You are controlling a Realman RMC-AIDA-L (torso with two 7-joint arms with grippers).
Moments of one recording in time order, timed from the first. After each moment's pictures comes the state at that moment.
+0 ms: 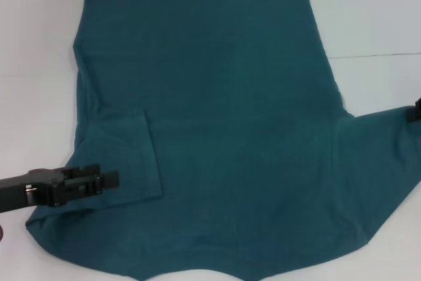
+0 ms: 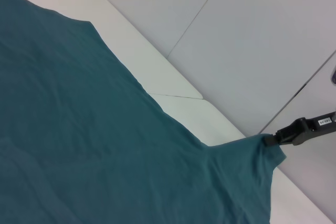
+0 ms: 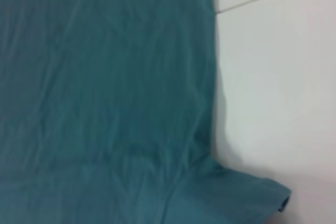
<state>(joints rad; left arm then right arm) -0.44 -2.12 0.56 0.91 2.09 1.69 -1.91 0.73 1.82 -0.57 -0.76 -2.62 -1.42 2.64</state>
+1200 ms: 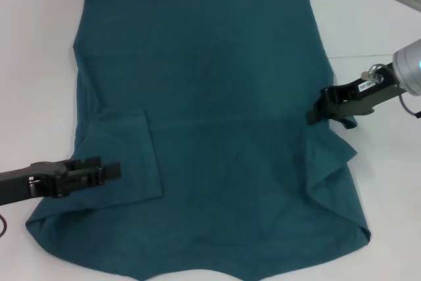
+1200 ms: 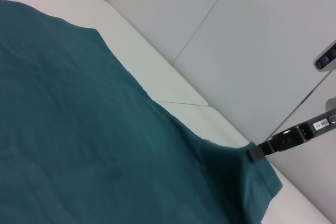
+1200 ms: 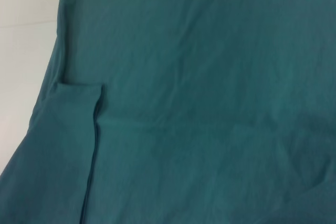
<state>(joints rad) -0.45 -2.12 0.56 0.91 2.09 1.66 -1.92 0.90 1.93 -0.72 -0.71 -2.58 -1.44 2.65</state>
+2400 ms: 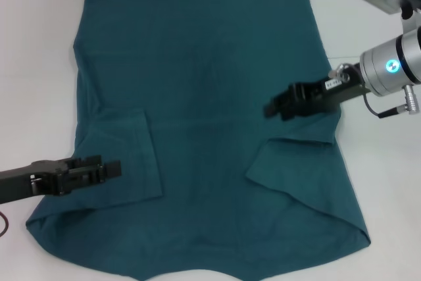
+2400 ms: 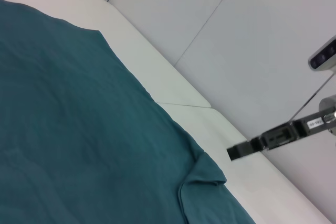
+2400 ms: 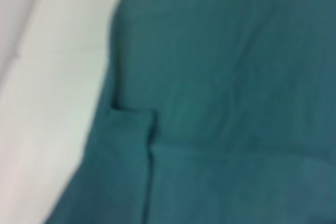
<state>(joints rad) -0.45 -2.12 0.56 0.91 2.09 1.65 -1.92 0.92 1.95 -0.79 -0.63 -2.42 -1.33 2.62</state>
